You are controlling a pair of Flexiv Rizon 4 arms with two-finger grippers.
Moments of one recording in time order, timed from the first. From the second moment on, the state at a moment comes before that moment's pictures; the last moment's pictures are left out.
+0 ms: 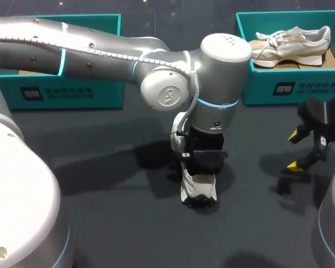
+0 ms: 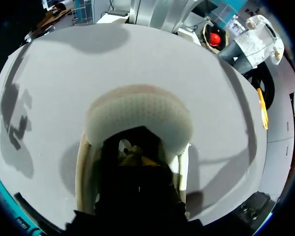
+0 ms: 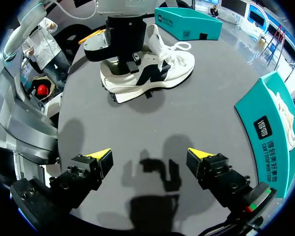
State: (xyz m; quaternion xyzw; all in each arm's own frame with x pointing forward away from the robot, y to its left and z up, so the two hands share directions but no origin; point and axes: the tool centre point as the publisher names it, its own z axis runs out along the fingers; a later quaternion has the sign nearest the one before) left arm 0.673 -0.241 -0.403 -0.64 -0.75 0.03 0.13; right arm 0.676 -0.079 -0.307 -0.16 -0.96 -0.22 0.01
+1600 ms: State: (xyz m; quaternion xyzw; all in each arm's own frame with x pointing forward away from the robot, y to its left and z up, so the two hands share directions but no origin) left arm 0.680 -0.264 -0.380 -0.63 -0.76 0.10 0.11; right arm 0.676 -0.079 -0.307 -0.16 -0.96 -0.22 0.01
